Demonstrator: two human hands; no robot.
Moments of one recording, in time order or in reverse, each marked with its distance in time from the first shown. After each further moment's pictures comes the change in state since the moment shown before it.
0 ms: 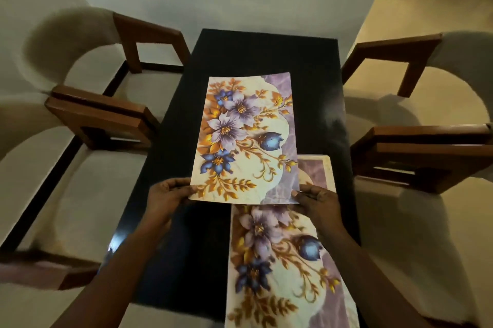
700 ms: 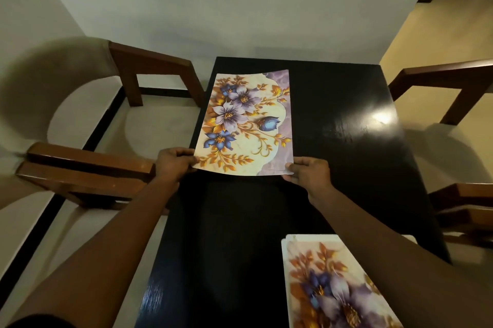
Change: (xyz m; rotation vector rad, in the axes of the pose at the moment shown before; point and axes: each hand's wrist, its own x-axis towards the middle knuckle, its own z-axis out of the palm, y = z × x) left_hand 0.354 0.154 -0.015 0.188 0.064 0.070; right_hand 0.262 -0.100 0.230 -0.063 0.096 0.096
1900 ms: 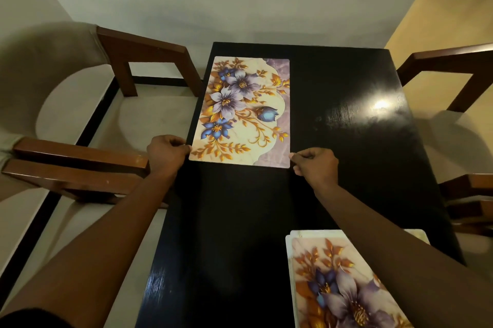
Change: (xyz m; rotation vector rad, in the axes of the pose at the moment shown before) left_hand 0.020 -0.002 -0.001 0.310 0.188 0.245; right_hand 0.015 0.006 0.002 -0.424 0.212 -0.199
